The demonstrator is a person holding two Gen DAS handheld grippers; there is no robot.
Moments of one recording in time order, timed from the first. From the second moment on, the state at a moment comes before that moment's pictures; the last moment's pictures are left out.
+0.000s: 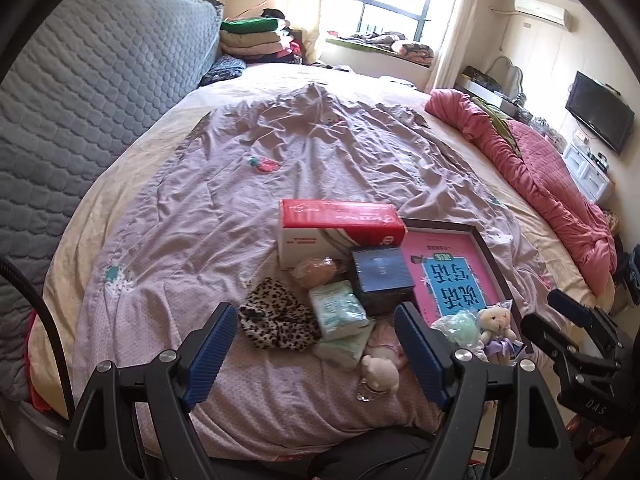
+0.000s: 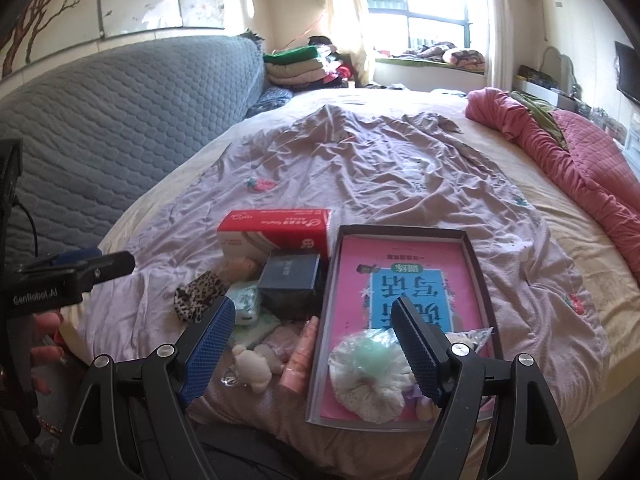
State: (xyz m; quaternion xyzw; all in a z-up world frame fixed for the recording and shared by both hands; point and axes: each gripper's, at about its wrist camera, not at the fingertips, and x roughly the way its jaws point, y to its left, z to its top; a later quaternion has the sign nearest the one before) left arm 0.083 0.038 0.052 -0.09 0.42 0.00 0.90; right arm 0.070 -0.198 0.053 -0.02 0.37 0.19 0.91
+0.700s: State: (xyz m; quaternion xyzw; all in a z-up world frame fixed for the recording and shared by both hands) left arm 0.091 0.064 -0.004 -0.12 0.46 0.00 0.88; right arm 0.065 -0.136 -0.005 -0.11 0.41 0.25 0.87
